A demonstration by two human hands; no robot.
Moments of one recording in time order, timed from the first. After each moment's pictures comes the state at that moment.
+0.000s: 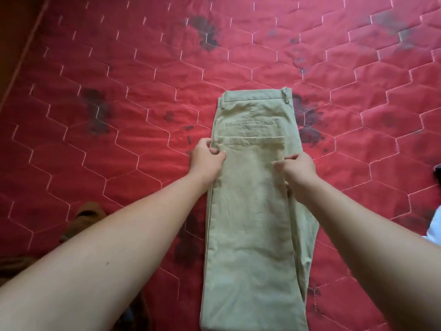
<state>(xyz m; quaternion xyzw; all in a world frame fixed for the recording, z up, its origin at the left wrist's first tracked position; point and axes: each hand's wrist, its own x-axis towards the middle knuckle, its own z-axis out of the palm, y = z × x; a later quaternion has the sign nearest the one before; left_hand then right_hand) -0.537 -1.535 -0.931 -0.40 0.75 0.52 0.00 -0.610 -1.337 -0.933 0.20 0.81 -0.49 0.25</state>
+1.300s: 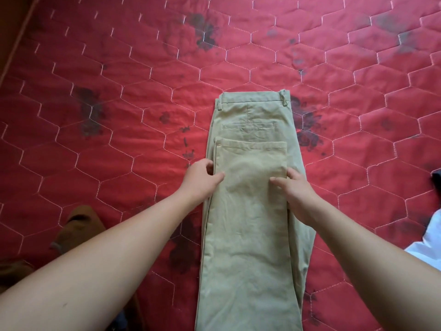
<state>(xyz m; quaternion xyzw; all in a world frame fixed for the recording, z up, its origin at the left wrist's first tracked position) -0.510 -1.534 -0.928 -0.33 0.82 0.45 0.11 -0.587 -1.311 -0.943 0.11 0.71 -0.57 0.39</state>
